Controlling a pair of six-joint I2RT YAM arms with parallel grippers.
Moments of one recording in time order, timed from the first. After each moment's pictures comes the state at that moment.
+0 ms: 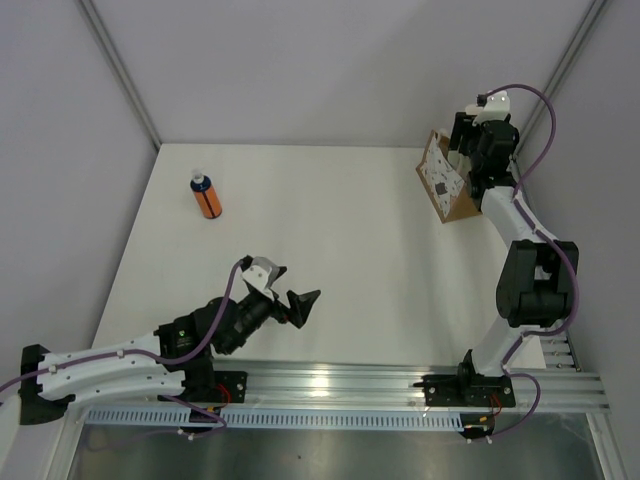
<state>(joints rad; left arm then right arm) -1.27 0.59 0.48 0.03 -0.57 -0.20 -0.01 1.75 1.38 0.32 0.07 -0.06</state>
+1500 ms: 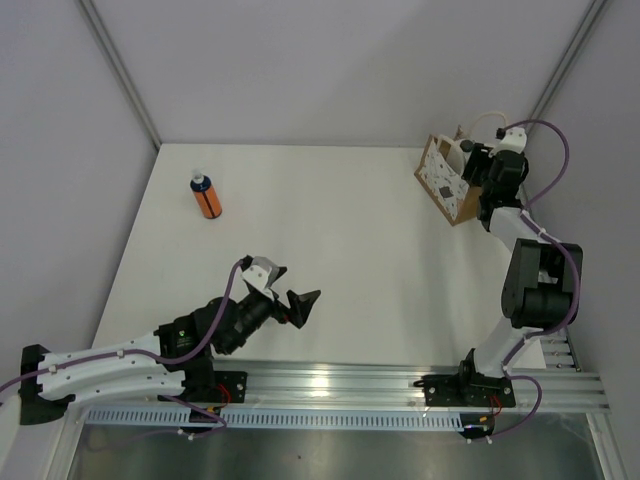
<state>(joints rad) -1.27 0.59 0.48 0.03 -0.57 -0.20 -0.12 1.72 1.15 0.38 0.08 0.07</state>
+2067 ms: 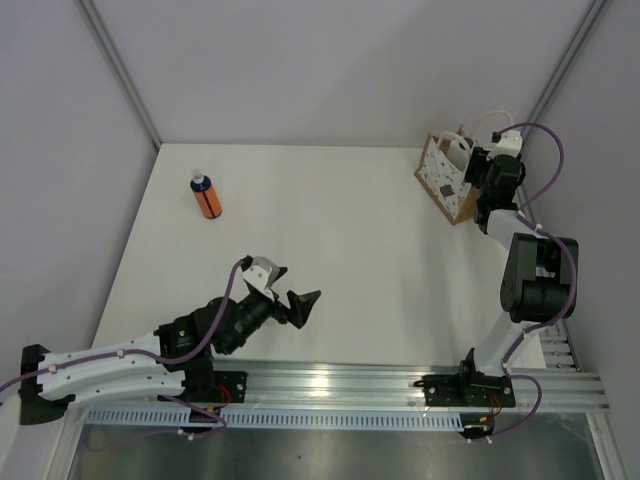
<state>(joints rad) -1.27 0.59 0.48 0.03 -0.56 -0.20 -0.11 1.78 1.11 0.49 0.12 -0.02</state>
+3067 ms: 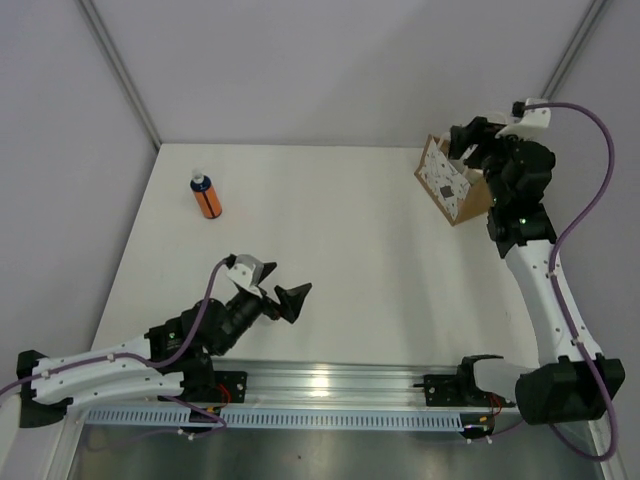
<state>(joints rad) -1.27 0.53 0.48 0.02 -0.62 -0.20 0.04 1.22 1.23 0.07 0.02 0.22</state>
